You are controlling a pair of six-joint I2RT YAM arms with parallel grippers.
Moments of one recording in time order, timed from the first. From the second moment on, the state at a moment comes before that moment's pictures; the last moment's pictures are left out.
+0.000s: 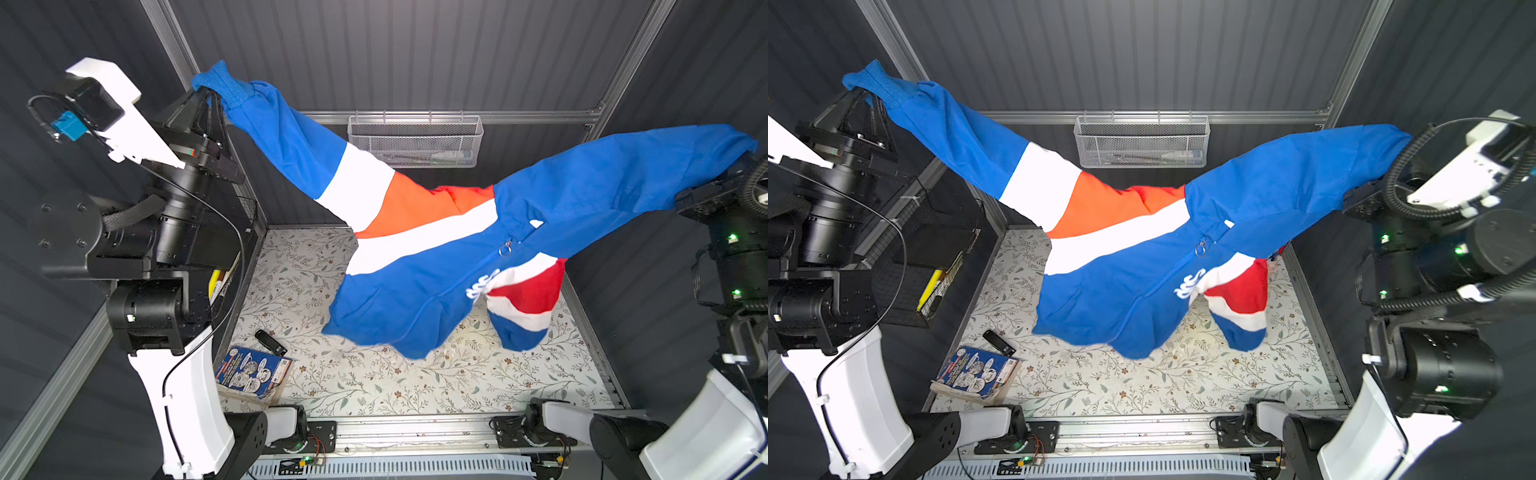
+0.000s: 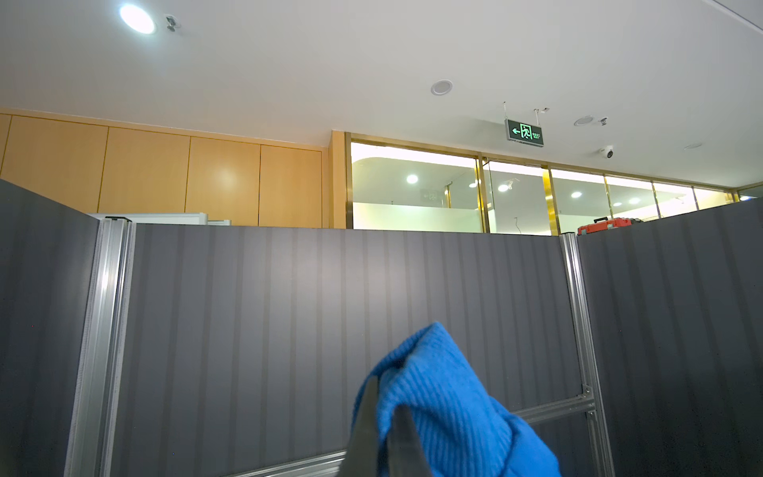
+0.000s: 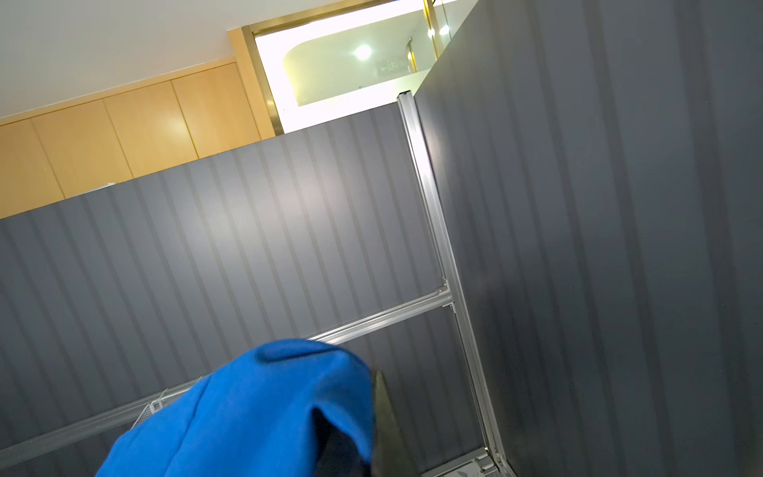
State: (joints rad) left arm -0.04 1.31 2.27 -0.30 0.29 -0.16; right arm -0.09 1.25 2.43 -0.88 0.09 0.26
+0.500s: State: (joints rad) left arm -0.04 1.73 1.60 -0.18 0.06 -0.15; right arm 0.15 1.95 1.91 -0.68 -0.21 0.26
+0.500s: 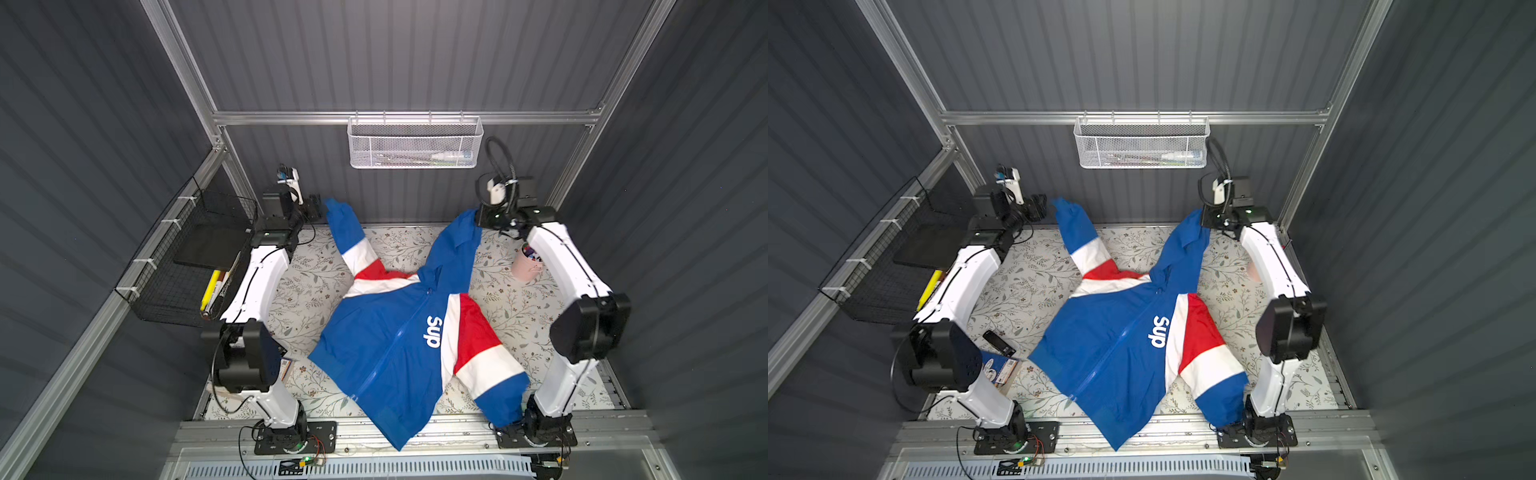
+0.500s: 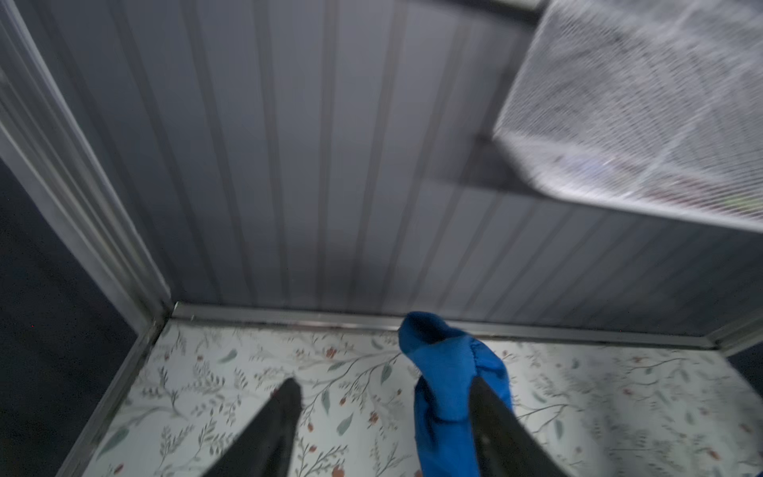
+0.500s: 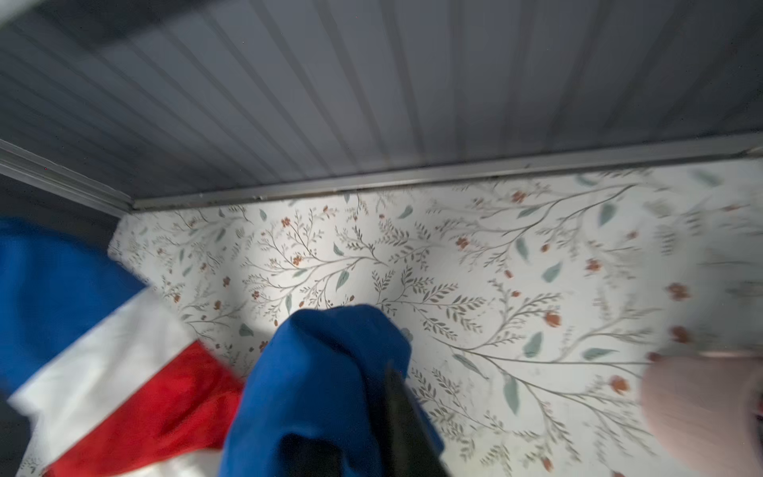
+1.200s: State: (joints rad) left arm -0.27 1.74 1.54 -0.08 0.17 -0.17; right arm 0.21 1.44 1.36 -0.72 0.03 0.47
